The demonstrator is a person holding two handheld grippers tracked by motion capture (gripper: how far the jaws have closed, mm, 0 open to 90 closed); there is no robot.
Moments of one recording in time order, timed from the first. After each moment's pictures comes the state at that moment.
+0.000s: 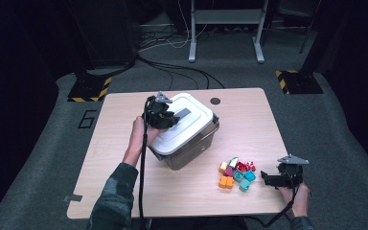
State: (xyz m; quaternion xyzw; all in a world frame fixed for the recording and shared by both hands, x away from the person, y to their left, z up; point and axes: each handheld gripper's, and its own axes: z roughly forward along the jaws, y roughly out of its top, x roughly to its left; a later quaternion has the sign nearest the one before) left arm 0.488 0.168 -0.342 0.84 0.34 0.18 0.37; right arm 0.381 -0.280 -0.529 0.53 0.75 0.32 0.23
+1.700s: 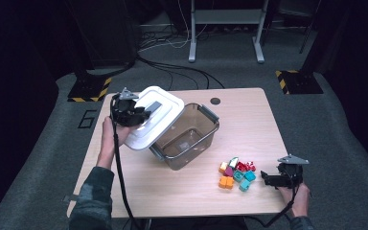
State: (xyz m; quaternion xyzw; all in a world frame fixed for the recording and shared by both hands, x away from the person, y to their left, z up) left arm 0.476 0.252 -0.324 0.80 0.40 0.23 0.37; right arm 0.381 -0.280 -0.529 0.53 0.75 0.32 0.23
